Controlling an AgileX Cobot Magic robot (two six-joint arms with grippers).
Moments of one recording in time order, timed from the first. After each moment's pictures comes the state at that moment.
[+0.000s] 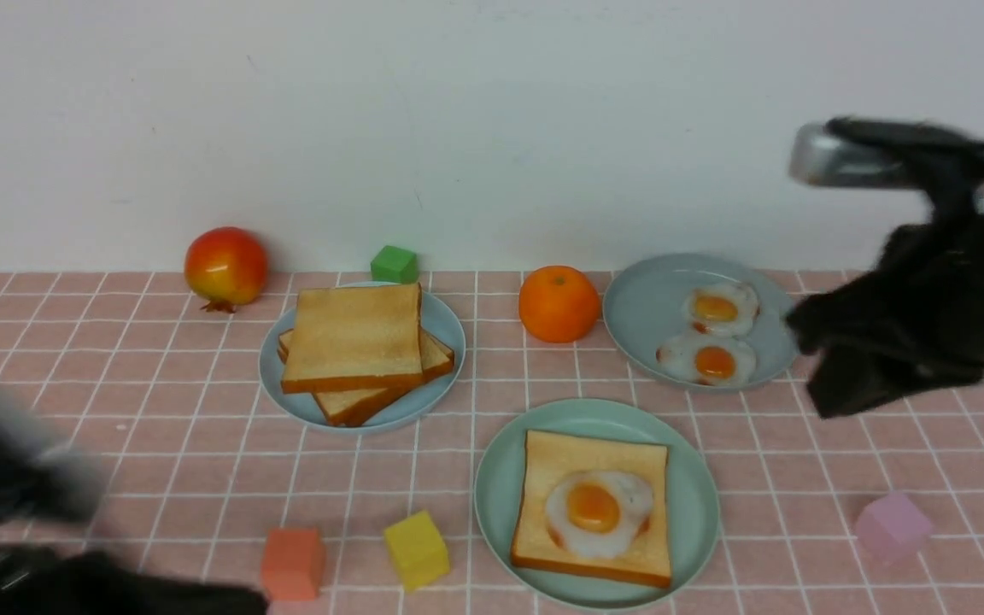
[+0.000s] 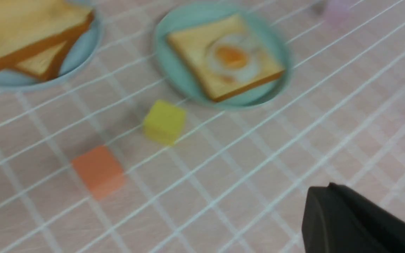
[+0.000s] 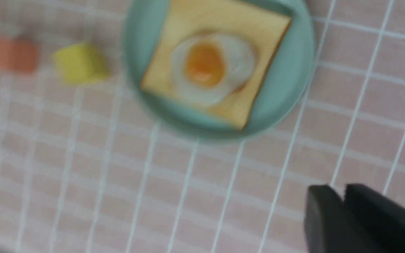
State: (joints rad) right arm 0.36 1.31 -1.26 0.24 1.17 -0.02; left arm -0.85 0.77 -0.66 0.08 0.60 -0.36
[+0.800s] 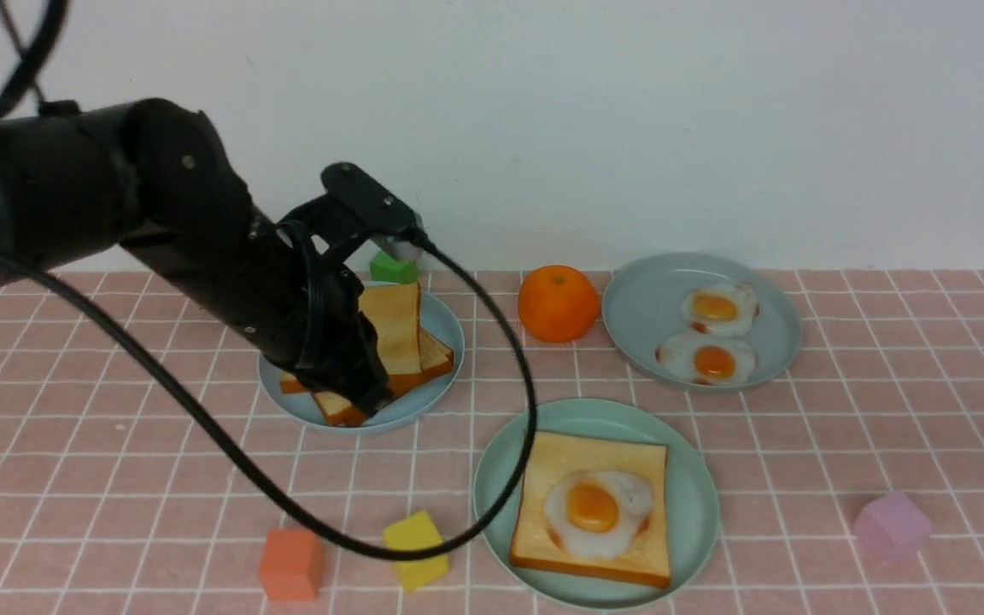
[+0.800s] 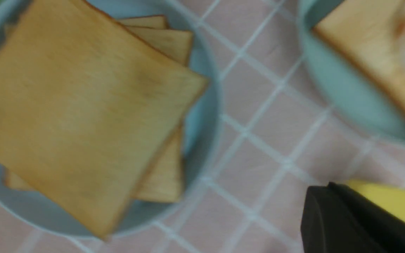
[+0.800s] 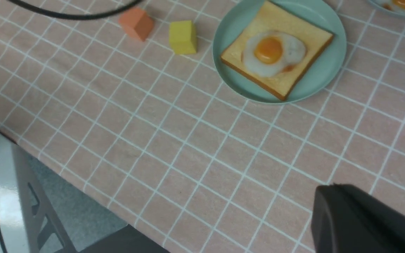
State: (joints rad) right arm 0.53 0.67 -1.03 0.19 1.22 -0.02; left arm -0.33 1.74 -1.32 -0.31 0.73 0.74
